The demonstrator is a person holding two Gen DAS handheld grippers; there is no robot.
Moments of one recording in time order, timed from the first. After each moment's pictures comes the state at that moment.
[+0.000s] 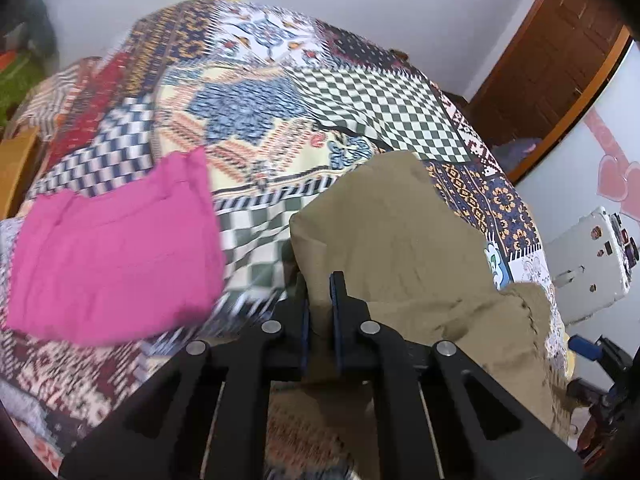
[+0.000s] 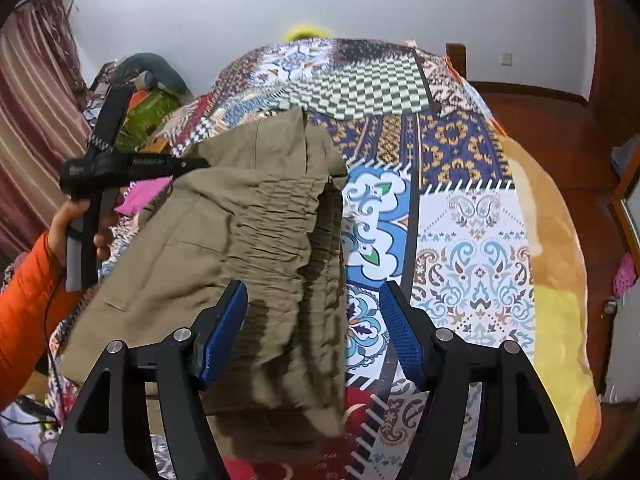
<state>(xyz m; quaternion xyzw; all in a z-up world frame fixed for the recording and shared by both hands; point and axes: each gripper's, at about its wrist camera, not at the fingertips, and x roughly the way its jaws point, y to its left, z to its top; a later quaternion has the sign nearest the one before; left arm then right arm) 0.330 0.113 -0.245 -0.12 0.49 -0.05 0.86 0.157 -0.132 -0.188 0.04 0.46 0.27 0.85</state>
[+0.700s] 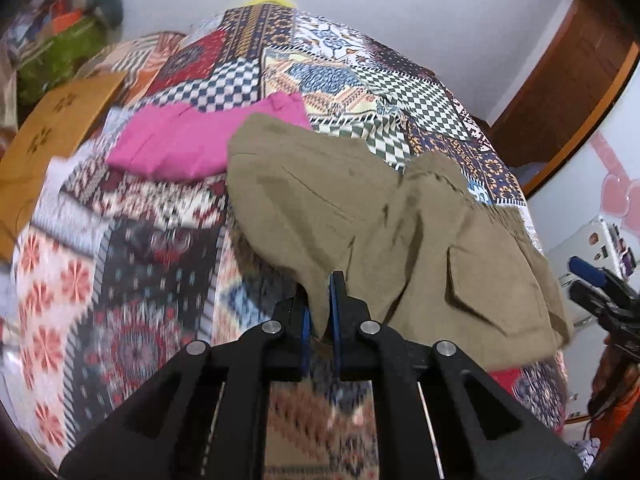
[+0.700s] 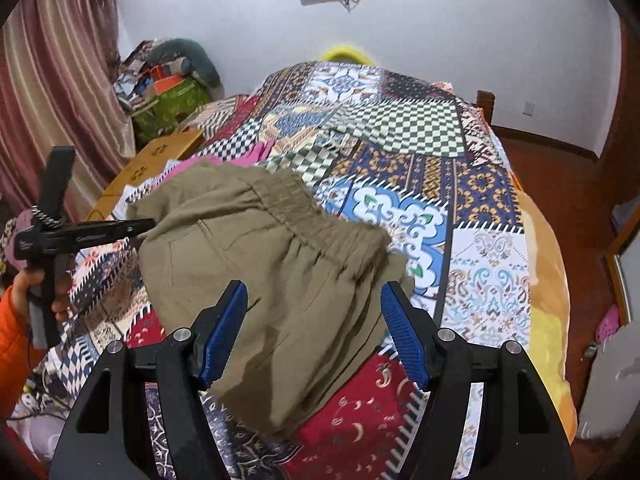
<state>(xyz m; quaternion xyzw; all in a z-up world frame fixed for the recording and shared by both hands) 0.144 0.143 -0.224 -0.16 0.47 0.02 0.87 0.109 -0.091 -0.155 -0.03 0.43 0.30 0.85</state>
